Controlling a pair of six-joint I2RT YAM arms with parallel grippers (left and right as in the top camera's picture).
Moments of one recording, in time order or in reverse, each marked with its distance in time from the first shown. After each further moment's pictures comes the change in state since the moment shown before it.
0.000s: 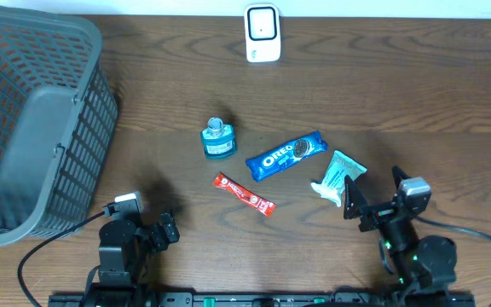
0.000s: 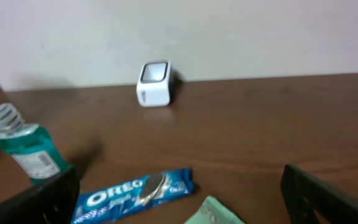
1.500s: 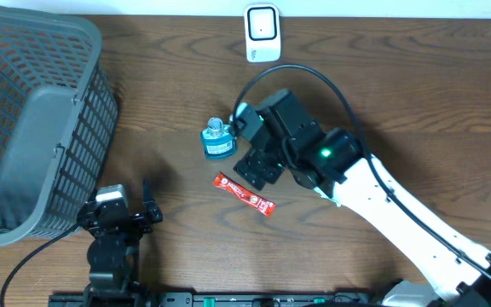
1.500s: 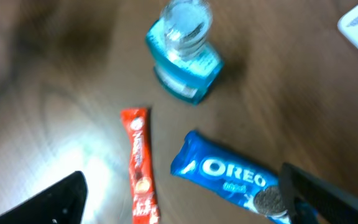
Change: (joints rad) left arm 0.000 -0.186 -0.041 0.298 -0.229 0.225; right arm 0.588 1.360 1.137 -0.601 0.041 -0.387
